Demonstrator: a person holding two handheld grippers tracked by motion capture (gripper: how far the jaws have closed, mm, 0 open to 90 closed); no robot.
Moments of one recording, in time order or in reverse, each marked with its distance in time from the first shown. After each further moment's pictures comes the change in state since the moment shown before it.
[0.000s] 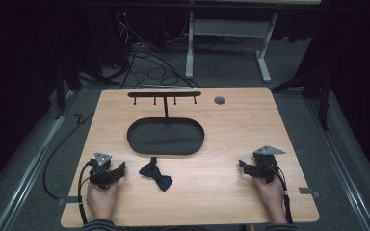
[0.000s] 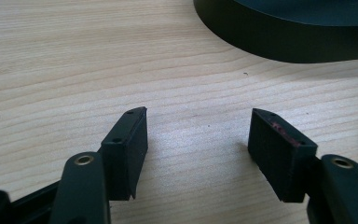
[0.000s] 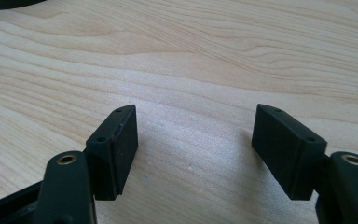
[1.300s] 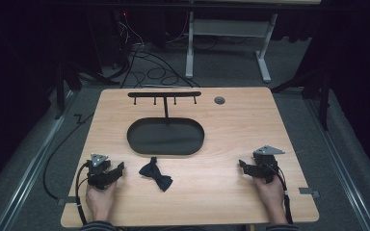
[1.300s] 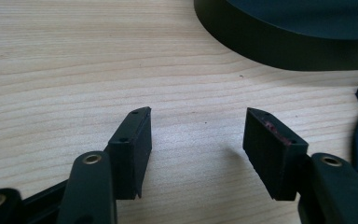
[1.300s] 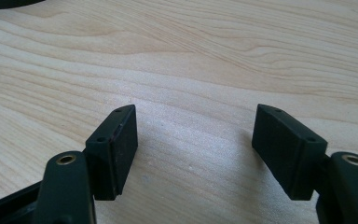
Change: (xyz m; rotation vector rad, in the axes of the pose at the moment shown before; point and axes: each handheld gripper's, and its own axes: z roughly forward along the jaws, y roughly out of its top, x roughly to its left) left arm 0.005 -0.002 -0.007 -0.025 -0.056 -0.080; right arm 0.000 0.000 0.000 0.002 -0.002 0.001
